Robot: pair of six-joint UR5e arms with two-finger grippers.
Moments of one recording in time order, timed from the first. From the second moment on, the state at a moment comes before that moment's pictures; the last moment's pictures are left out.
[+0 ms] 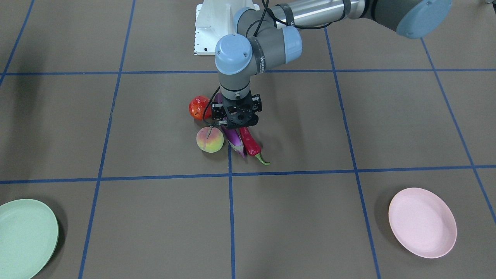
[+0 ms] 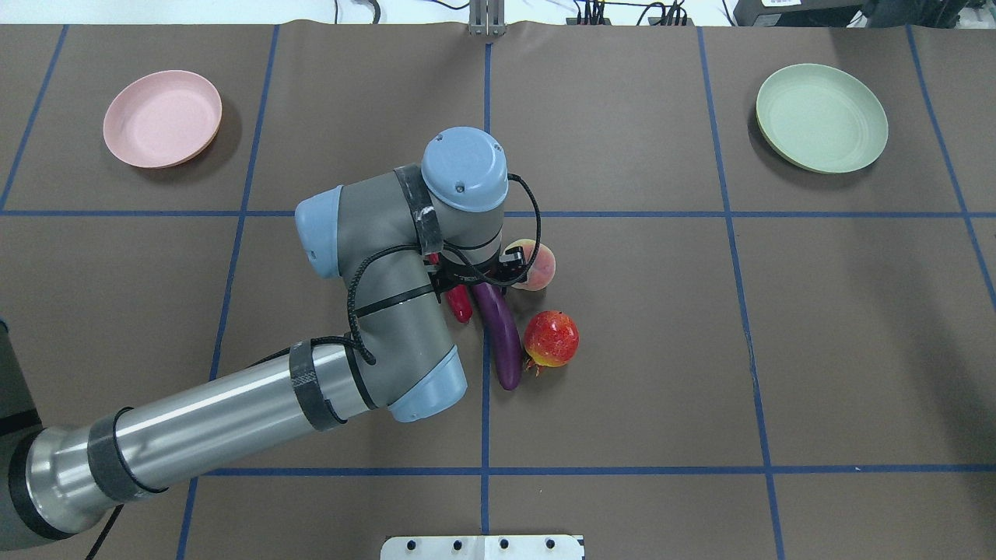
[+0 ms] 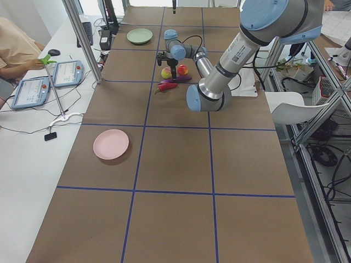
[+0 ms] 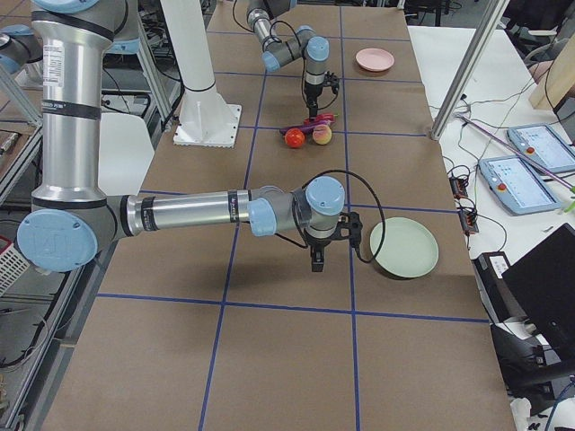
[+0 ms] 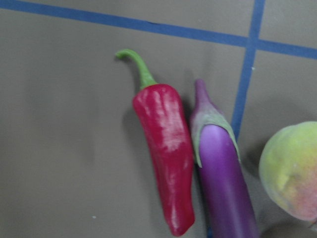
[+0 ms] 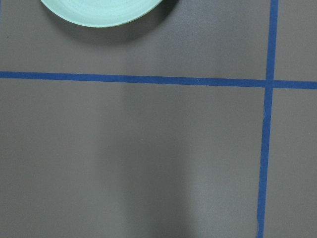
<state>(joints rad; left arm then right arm) -0.52 -2.51 -1.37 -1.53 -1.95 -1.32 1.39 -1.66 1.77 -1.45 2.43 0.24</state>
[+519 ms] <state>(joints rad) -0.49 -2.53 -1.34 -1.55 -1.96 -1.33 1.39 -1.66 1.77 -1.45 2.43 0.24</state>
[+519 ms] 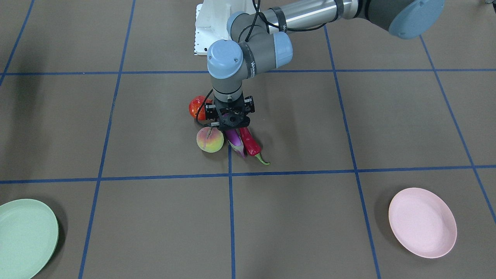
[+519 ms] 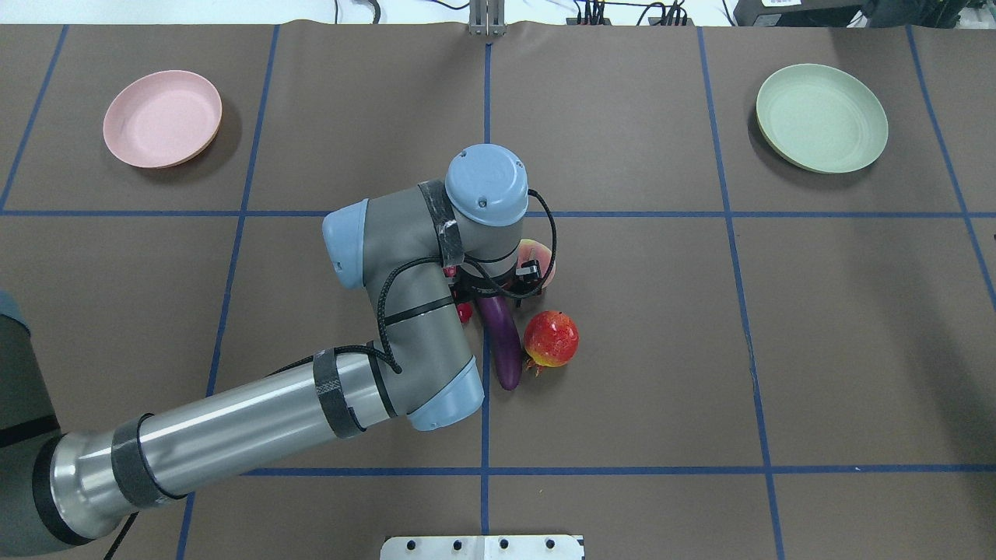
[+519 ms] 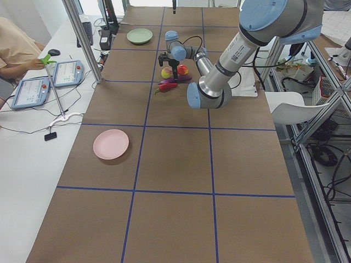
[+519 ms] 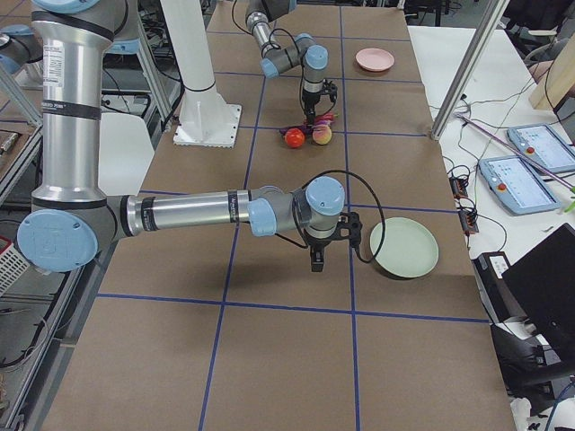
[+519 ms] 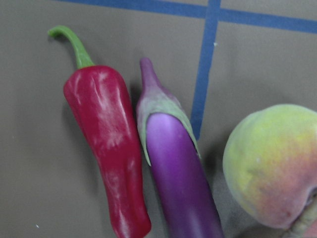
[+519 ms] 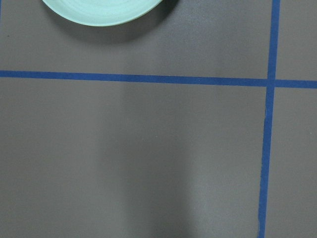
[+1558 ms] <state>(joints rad) -0.48 -2.53 -1.31 -1.60 -1.96 -1.36 1.39 -1.66 1.76 -1.45 2.44 0.24</state>
